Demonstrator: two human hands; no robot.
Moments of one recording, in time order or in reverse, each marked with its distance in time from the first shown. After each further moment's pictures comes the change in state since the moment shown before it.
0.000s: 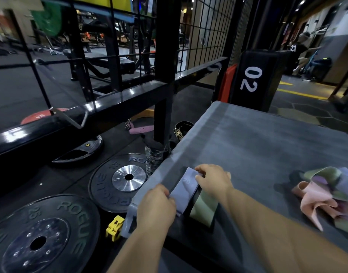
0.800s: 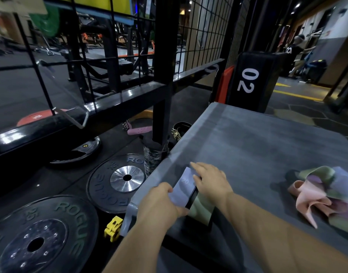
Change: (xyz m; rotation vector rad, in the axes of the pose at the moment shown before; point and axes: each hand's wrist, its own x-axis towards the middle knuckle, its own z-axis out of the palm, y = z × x) left_hand -0.012 0.013 -0.017 0.061 -0.151 0.034; right_hand -0.014 0.000 0.002 -0.149 -0.009 -0.153
